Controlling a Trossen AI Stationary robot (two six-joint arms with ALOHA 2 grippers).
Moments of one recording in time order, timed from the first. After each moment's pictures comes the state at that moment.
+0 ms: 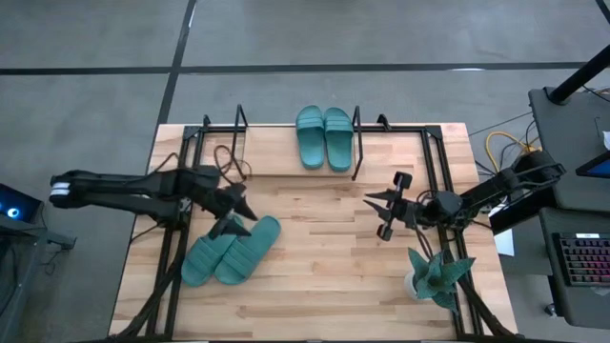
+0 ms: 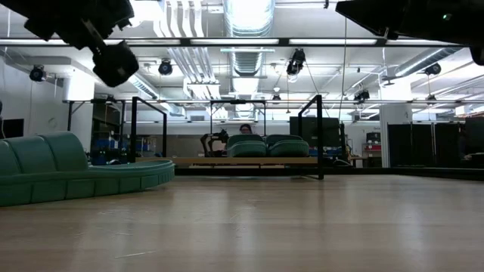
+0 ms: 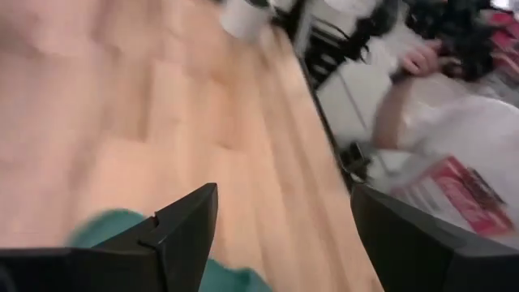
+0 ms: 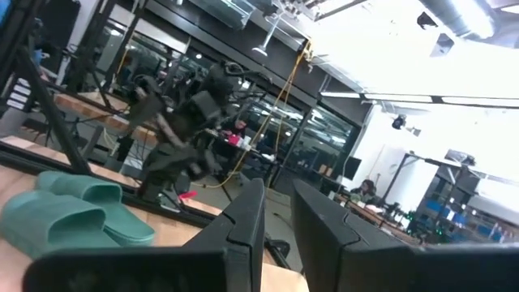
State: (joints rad) left arm 0.07 0.79 0.55 -0.24 0.50 -0.33; right arm 0.31 1.11 0.19 1.26 0.47 -0.63
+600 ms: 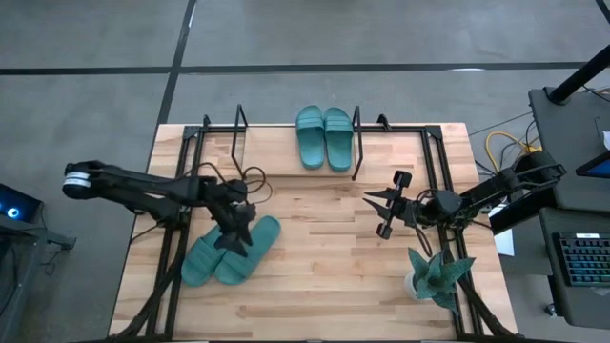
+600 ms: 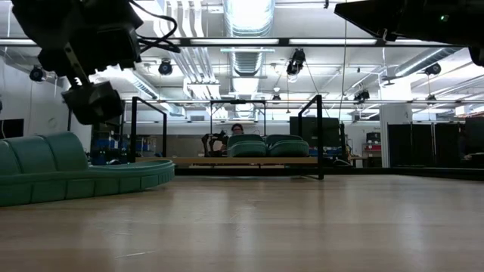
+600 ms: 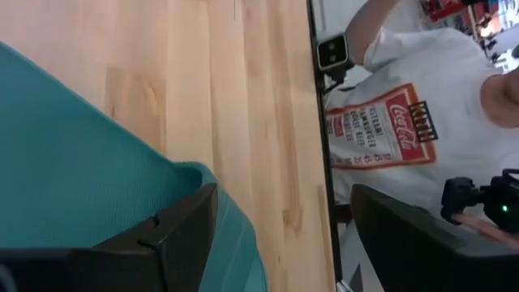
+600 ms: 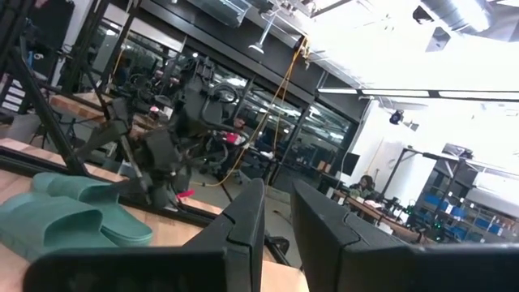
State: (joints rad) left arm 0.01 1.07 0.55 -0.30 0.73 -0.41; right arm 0.29 1.11 0.19 1.26 0.47 -0.61
